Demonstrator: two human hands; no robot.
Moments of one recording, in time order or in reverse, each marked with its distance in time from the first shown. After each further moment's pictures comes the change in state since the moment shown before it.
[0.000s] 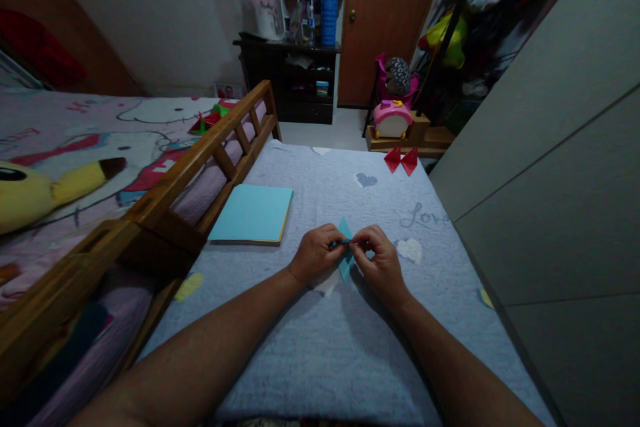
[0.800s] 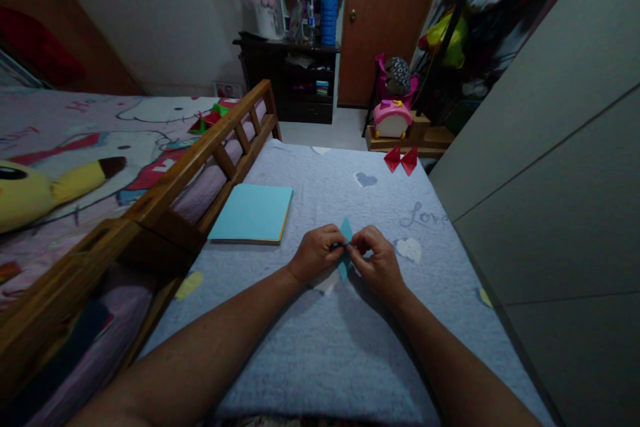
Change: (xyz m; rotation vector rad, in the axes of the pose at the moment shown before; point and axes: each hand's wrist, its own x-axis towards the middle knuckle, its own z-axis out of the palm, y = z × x) left_hand -0.001 0.000 -0.002 0.008 -0.055 0.021; right_hand 0.001 0.002 0.000 -0.059 -0.070 -0.020
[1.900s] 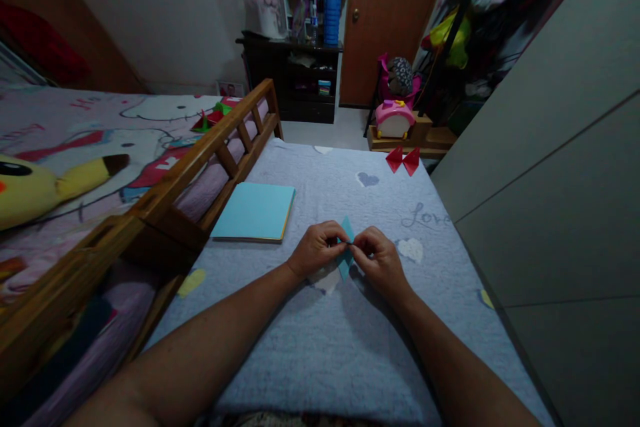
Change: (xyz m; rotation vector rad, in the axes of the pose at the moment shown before) left_hand 0.003 -0.002 -0.004 -0.288 0.059 0.004; right_hand 0.000 0.000 -0.003 0.071 -0.012 0.108
